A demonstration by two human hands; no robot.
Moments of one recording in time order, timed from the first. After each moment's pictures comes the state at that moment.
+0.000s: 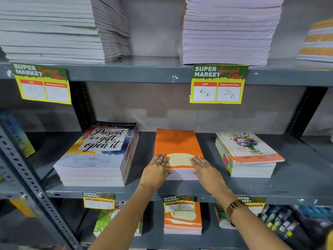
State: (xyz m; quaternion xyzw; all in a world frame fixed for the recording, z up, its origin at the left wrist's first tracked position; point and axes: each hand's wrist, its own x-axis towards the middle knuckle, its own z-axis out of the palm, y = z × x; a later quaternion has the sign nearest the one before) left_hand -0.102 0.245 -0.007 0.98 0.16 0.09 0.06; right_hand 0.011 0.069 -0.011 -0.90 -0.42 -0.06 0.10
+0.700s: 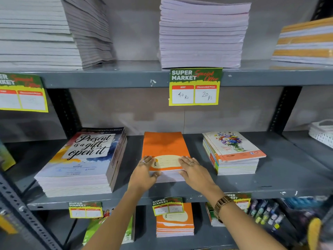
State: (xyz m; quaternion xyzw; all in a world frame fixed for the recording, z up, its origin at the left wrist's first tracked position) left_hand -0.103 0.242 -0.003 0.94 0.19 0.16 0.25; right_hand 0.009 0.062 0.000 -0.89 -0.43 -0.06 0.13
